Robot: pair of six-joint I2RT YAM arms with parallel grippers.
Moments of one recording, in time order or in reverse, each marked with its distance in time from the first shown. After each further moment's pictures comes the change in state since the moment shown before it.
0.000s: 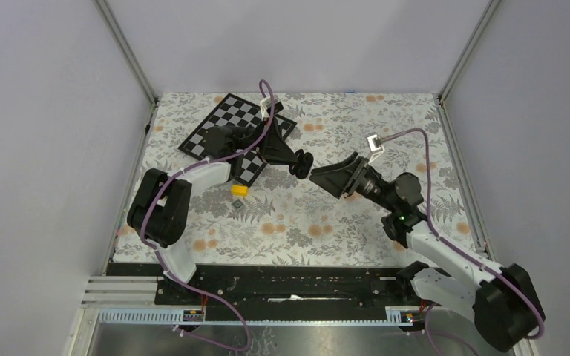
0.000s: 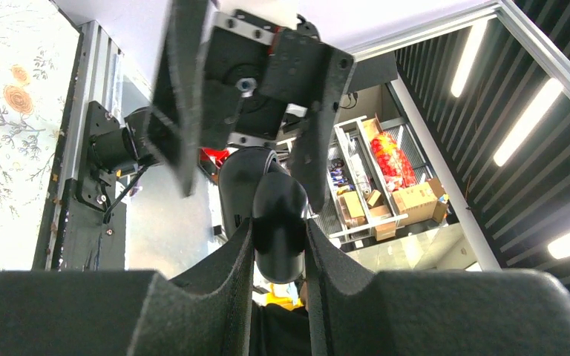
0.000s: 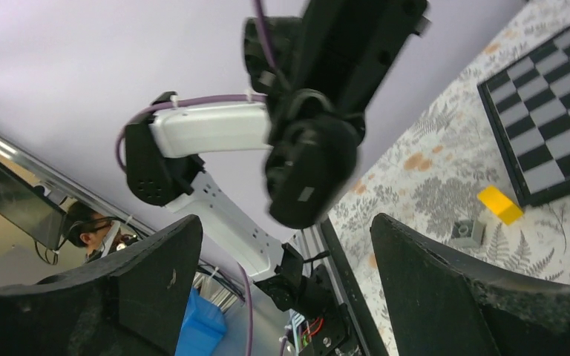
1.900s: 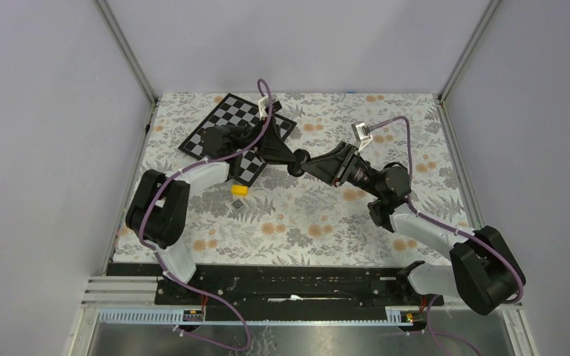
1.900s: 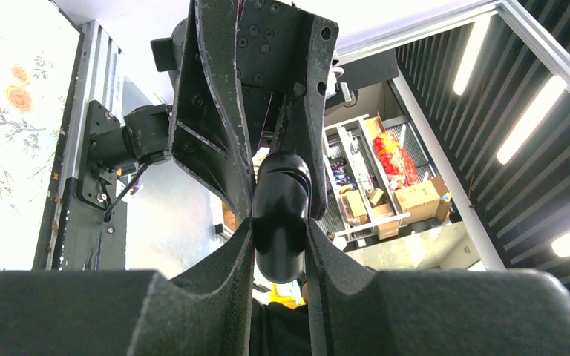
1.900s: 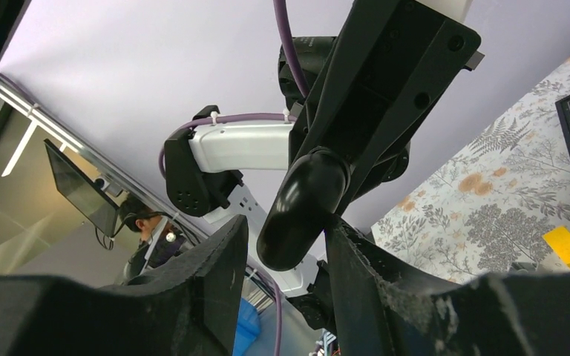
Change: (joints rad) left arm 0.002 -0.012 -0.001 0.005 0.006 -0.010; right arm 0.010 0.325 0.078 0.393 -0.073 0.179
